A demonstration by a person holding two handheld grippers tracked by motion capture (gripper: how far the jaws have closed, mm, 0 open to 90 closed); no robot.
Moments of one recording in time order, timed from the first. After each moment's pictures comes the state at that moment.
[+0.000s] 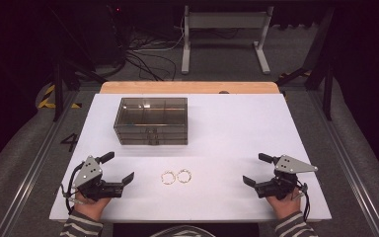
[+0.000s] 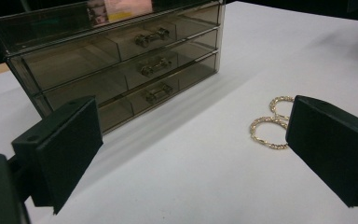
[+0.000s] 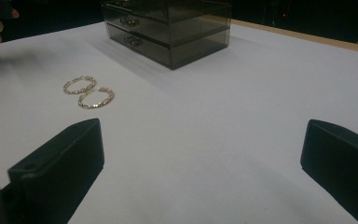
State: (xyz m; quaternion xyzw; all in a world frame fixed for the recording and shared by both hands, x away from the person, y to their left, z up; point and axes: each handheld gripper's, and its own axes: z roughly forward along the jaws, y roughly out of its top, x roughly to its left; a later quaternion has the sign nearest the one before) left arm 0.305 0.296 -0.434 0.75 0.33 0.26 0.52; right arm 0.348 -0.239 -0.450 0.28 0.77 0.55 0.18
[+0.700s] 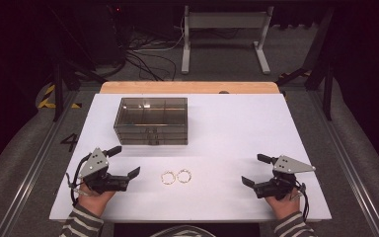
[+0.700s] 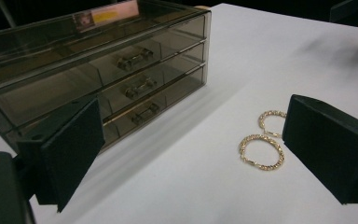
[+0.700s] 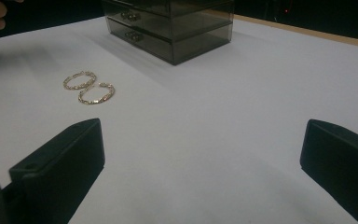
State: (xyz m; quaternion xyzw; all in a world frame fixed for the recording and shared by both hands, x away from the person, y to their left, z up) left arm 0.323 0.280 -0.416 0.76 0.31 0.24 0.52; right arm 0.348 -0.235 -0.452 0.28 0.77 0.54 0.17
